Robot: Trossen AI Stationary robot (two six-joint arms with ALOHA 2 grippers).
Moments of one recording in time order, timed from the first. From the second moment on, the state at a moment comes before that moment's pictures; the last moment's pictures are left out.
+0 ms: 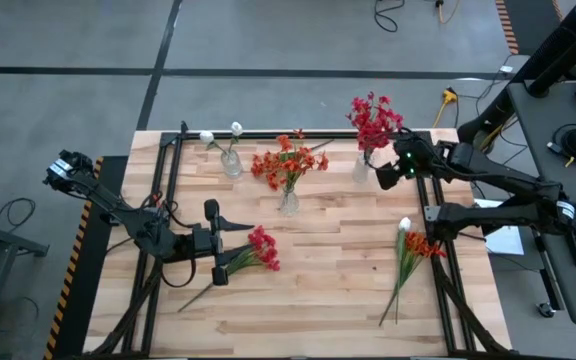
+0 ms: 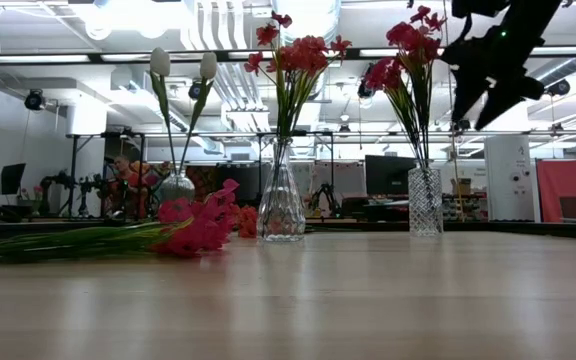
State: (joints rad) left arm -0.60 1.11 0.71 0.47 -0.78 0.17; right arm -0.48 0.92 0.91 -0.98 0.22 0.55
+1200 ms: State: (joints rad) left arm -0.61 1.04 0.71 0.21 -0.85 -0.04; right arm 0.42 1.26 0.89 -1.17 0.00 1.54
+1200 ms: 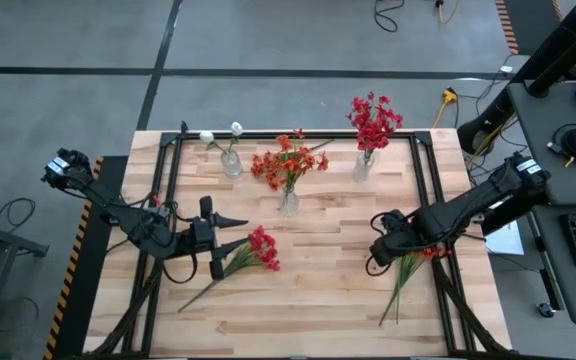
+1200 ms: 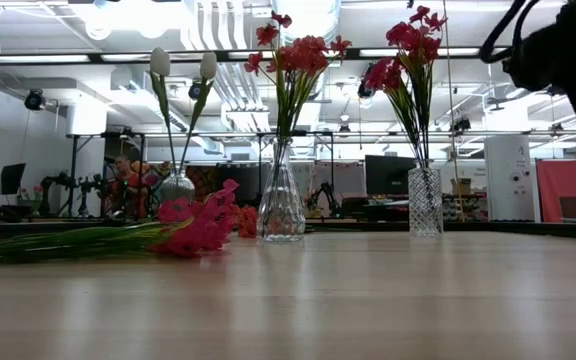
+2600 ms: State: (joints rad) left arm -0.61 1.04 0.71 0.21 -0.85 -0.01; right arm 0.41 1.38 0.63 -0.93 -0.02 1.61
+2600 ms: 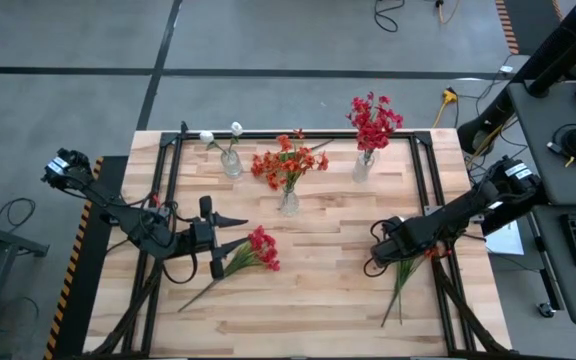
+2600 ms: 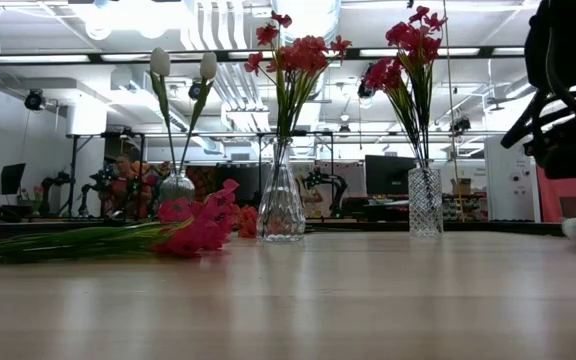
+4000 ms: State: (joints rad) left arm -0.61 1.06 0.71 0.31 -0.56 0.01; right arm 0.41 1.07 0.63 -0.26 0.26 0.95
